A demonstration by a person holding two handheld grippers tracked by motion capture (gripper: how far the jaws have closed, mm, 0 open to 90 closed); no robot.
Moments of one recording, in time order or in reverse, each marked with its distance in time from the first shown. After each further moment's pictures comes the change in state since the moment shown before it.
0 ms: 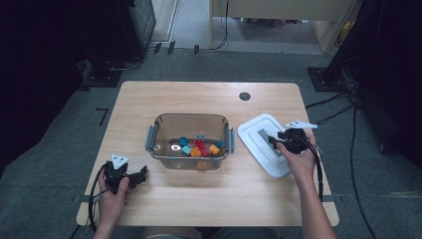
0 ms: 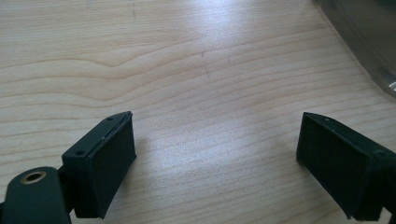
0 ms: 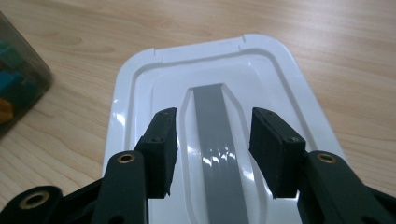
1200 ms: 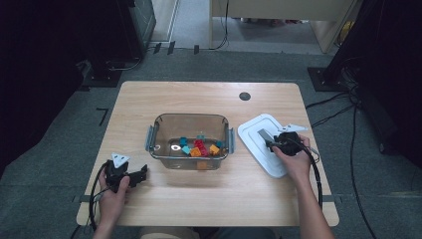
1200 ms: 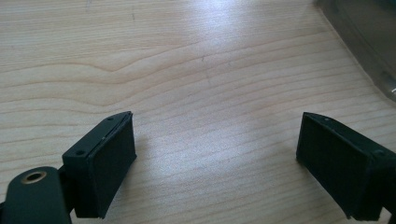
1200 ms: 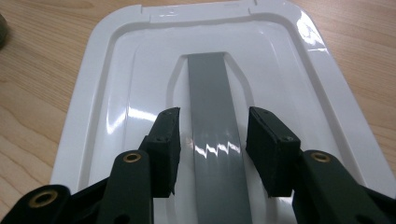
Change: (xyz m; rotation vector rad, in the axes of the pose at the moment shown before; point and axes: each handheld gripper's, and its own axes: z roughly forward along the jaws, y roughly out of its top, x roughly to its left) left arm 0.000 0.002 0.003 -0.003 0.001 -0.002; right arm -0.004 -0.016 0.029 0.047 -0.011 -0.071
